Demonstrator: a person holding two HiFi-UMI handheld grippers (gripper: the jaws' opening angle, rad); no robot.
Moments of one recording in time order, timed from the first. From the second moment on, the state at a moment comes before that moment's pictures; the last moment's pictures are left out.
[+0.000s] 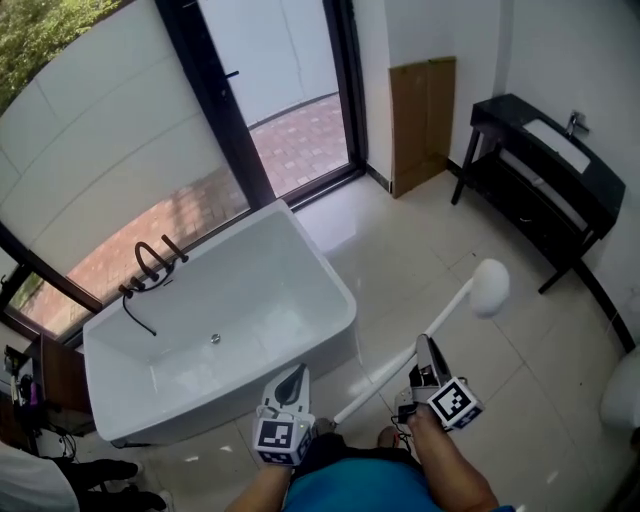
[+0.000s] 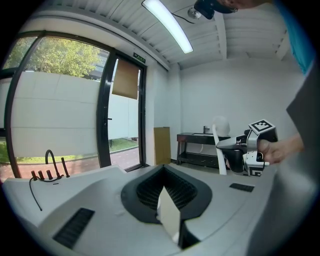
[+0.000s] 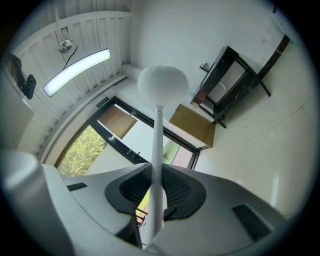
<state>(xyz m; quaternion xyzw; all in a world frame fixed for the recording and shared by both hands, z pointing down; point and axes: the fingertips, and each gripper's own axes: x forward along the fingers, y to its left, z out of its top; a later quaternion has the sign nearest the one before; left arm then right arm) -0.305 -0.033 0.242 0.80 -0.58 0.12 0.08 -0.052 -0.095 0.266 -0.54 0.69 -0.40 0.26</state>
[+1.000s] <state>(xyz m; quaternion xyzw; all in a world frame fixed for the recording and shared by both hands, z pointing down) -0.411 -0.111 0.417 0.83 -0.52 0.14 0.14 -0.208 -0.171 0.511 -0.61 0.56 -0.52 0.20</state>
